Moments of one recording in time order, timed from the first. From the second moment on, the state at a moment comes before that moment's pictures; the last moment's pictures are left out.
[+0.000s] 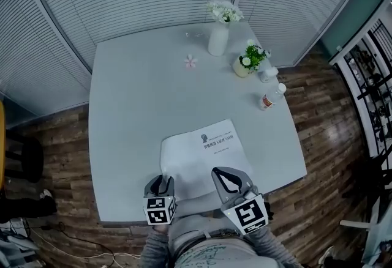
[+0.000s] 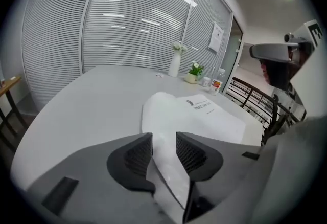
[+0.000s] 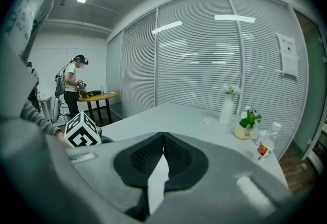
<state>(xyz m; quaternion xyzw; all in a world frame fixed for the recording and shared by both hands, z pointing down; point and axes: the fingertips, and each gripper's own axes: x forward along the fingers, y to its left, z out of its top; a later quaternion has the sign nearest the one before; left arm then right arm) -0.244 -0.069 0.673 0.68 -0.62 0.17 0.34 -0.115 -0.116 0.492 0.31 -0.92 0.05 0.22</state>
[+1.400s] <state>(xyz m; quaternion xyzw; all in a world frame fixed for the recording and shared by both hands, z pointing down) -0.200 -0.084 0.690 0.67 -0.59 0.13 0.43 -0.041 -0.142 0.493 0.35 -0.91 0.06 0.21</state>
